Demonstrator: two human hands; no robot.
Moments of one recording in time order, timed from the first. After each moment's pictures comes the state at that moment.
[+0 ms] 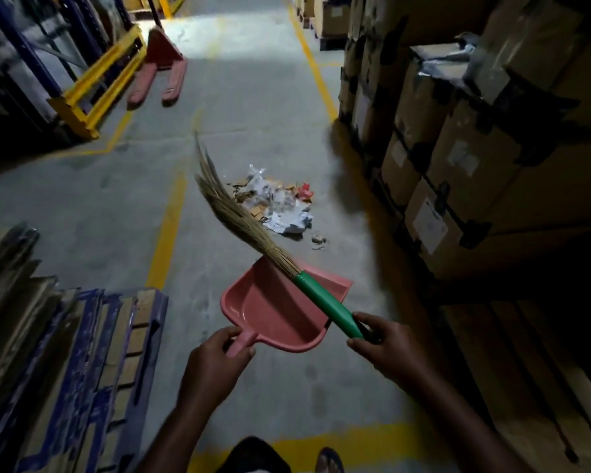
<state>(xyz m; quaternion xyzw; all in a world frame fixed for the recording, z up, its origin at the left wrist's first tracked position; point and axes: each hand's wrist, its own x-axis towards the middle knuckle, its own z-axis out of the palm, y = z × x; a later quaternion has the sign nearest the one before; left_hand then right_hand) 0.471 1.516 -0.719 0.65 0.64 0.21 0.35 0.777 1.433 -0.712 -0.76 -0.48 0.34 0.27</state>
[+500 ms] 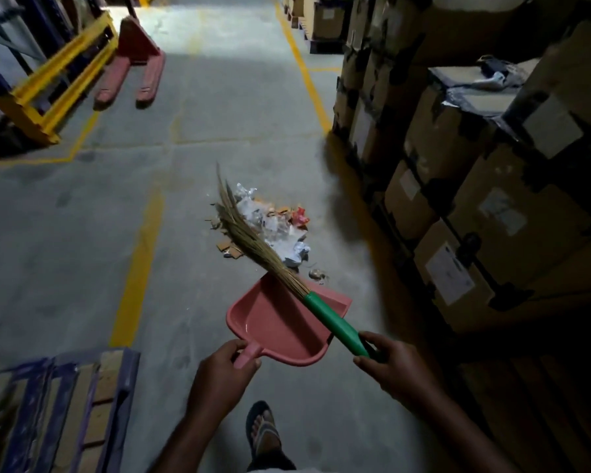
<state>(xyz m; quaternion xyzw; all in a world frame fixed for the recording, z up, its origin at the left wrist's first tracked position) 0.526 1.794 -0.757 0.65 0.63 0.17 0.40 0.820 1.692 -0.728 -0.80 -0.45 0.35 0.21</state>
